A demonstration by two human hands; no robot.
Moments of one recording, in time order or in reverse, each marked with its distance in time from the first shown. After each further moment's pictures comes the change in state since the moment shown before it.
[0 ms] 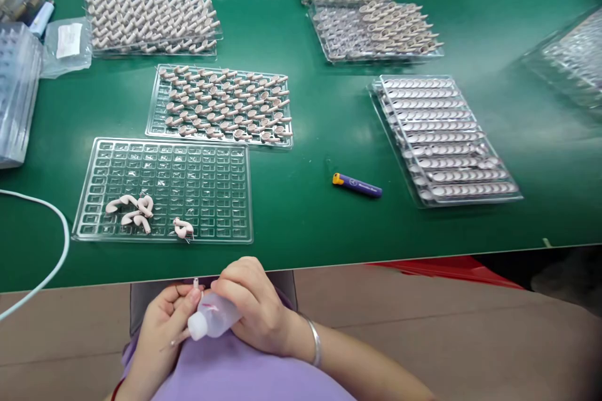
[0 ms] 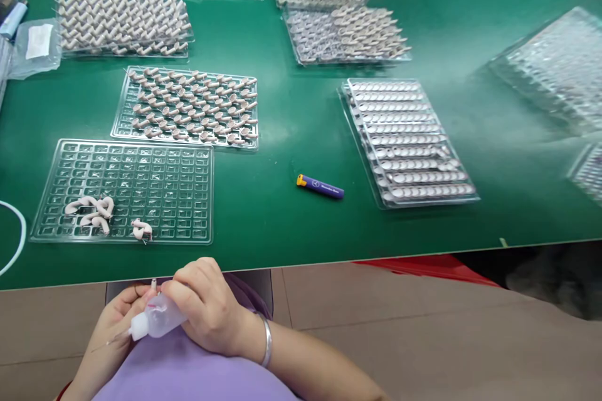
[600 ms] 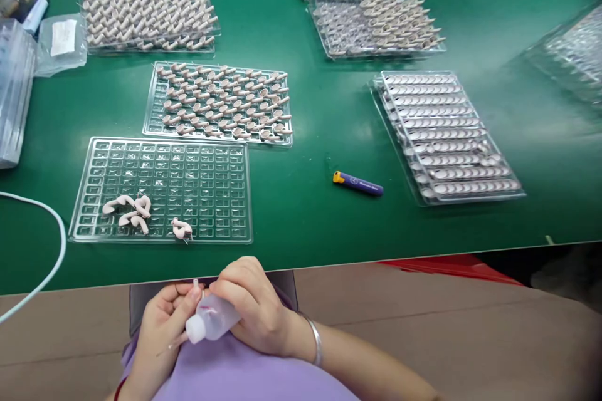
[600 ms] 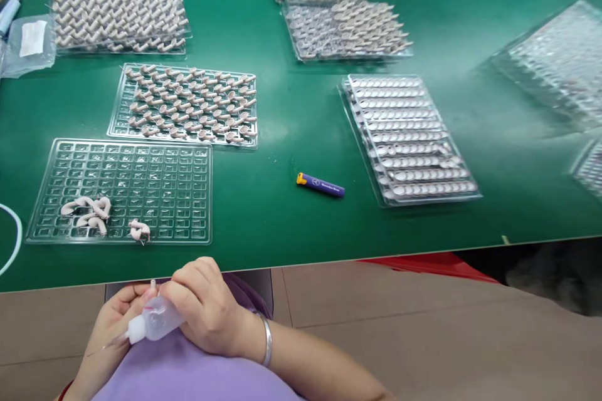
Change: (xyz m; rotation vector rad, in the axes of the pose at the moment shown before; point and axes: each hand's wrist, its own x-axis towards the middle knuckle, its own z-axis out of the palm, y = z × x) left_hand 0.000 0.004 0.005 -0.153 0.020 -0.126; right_hand 0.003 -0.001 0.000 0.003 0.027 -0.017
